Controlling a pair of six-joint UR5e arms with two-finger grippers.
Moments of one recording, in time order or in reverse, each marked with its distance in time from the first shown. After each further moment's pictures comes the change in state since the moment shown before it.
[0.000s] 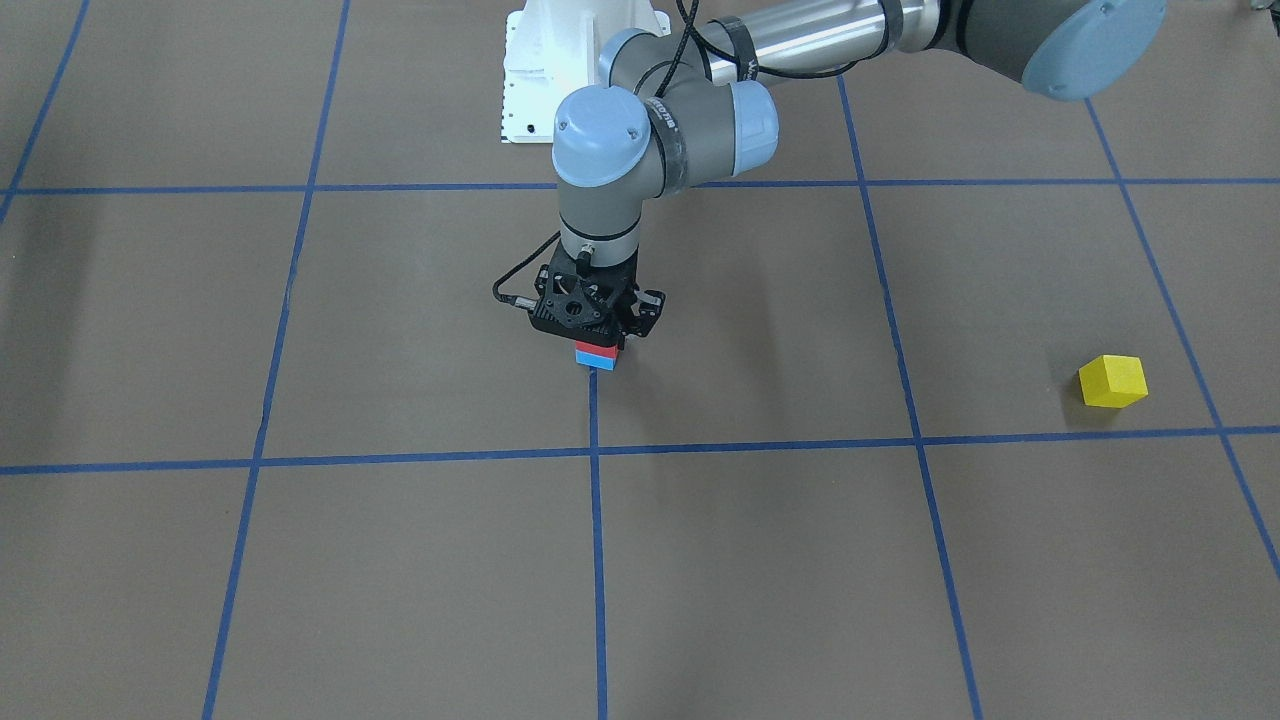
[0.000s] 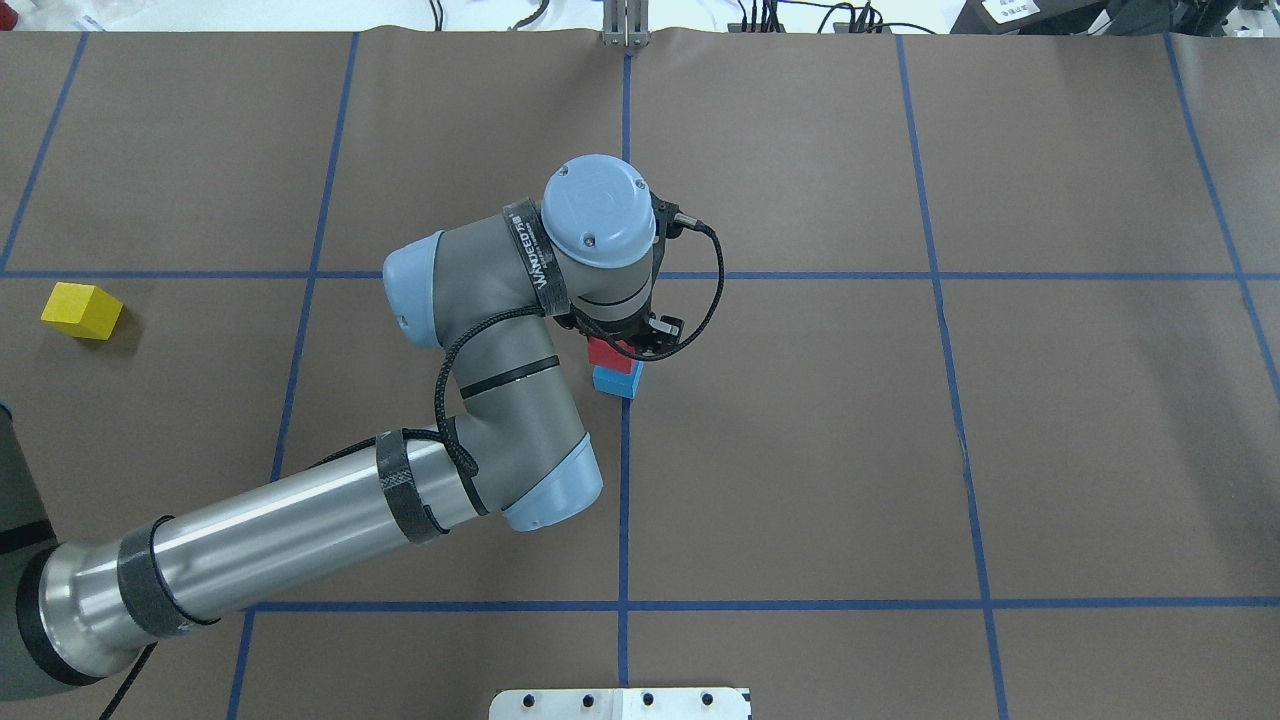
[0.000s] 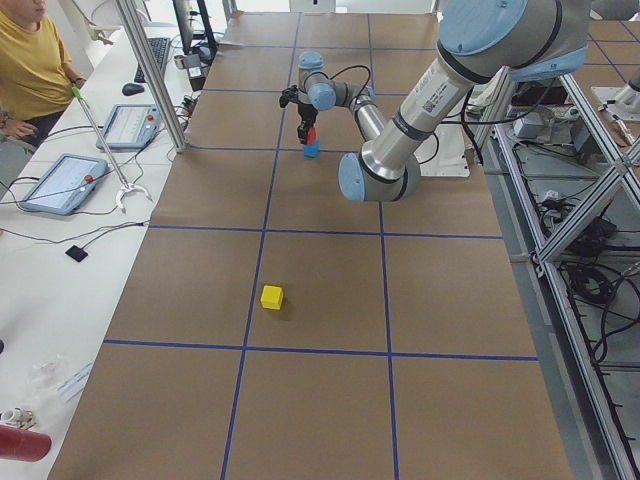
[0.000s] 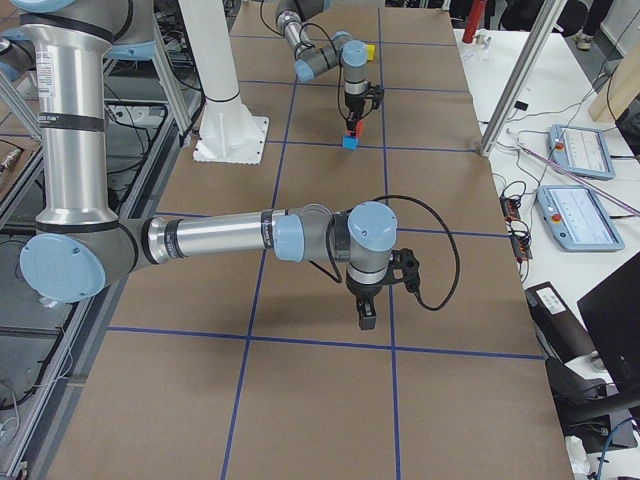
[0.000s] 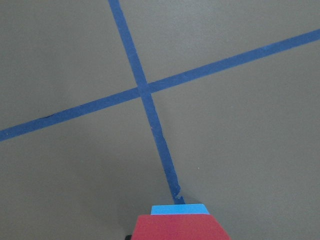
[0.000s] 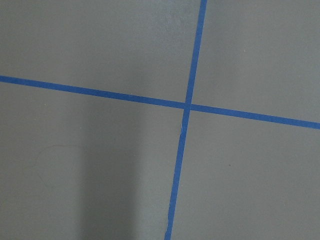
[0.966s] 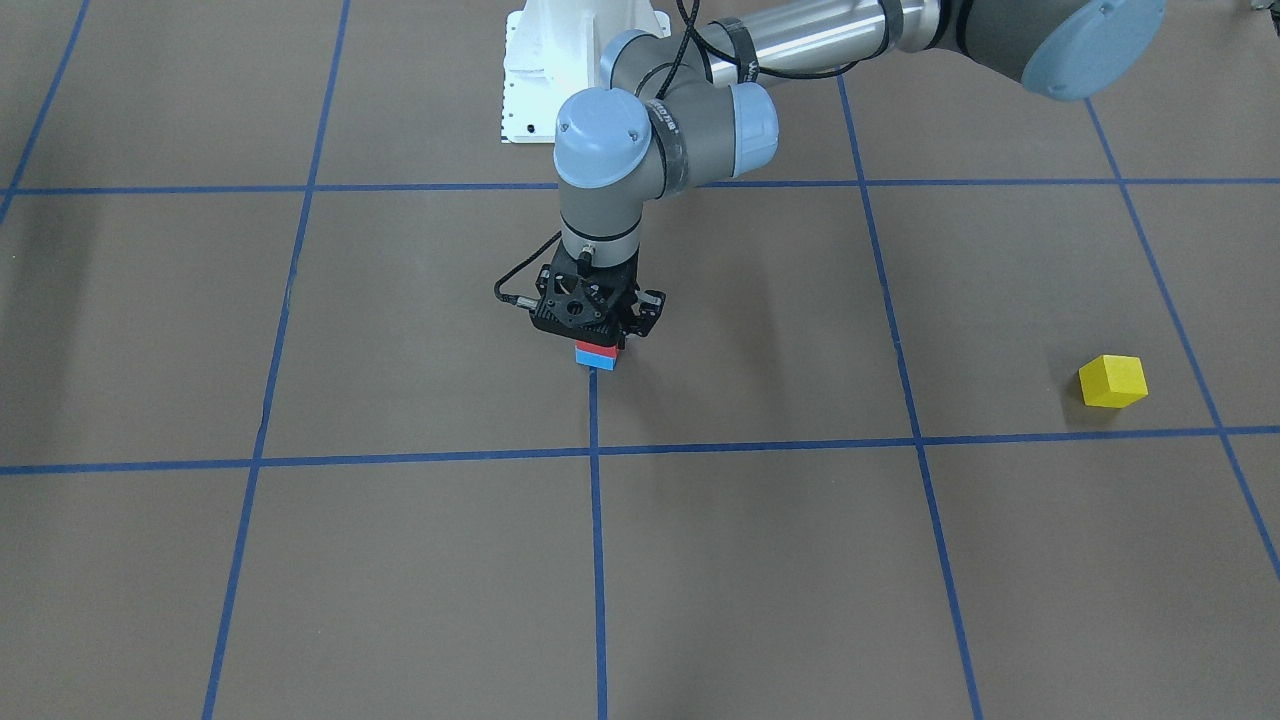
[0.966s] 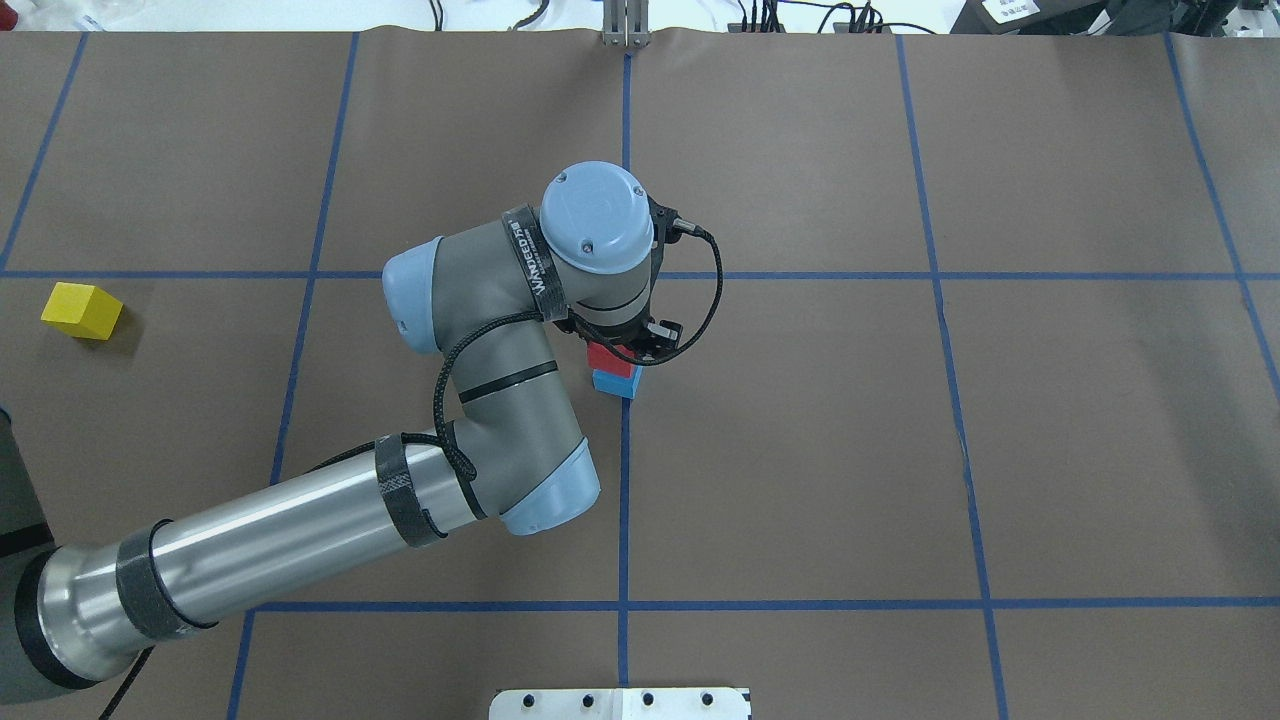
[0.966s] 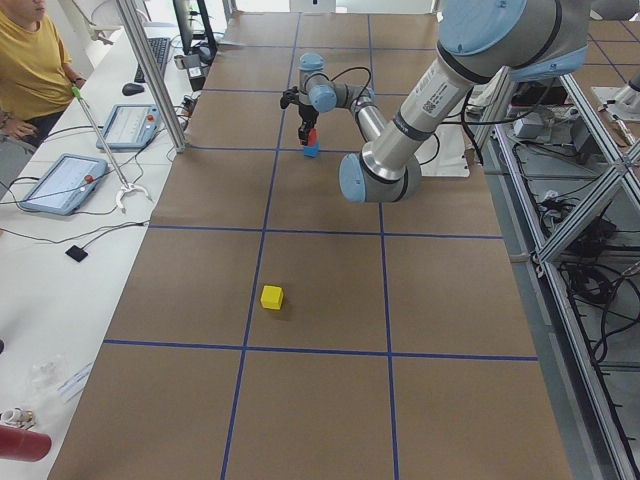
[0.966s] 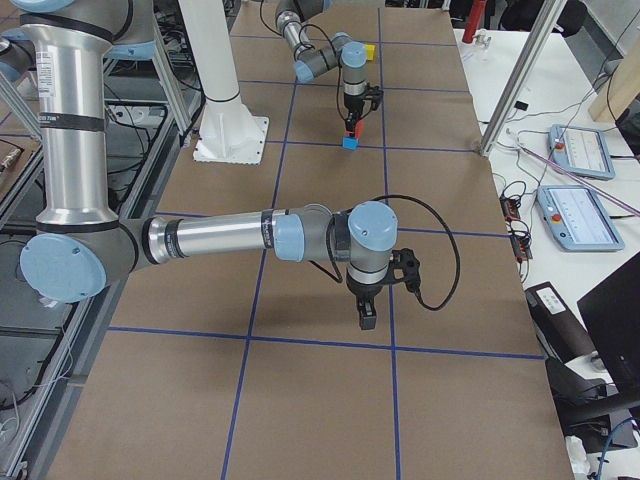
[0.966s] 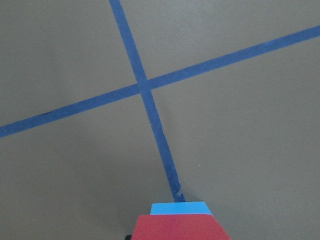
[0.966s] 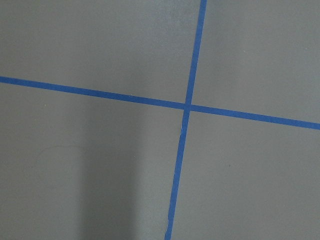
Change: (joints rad) left arm 0.006 0.009 0.001 -0.018 0.000 0.000; right arm 0.000 0.001 0.000 0.000 0.000 0.001
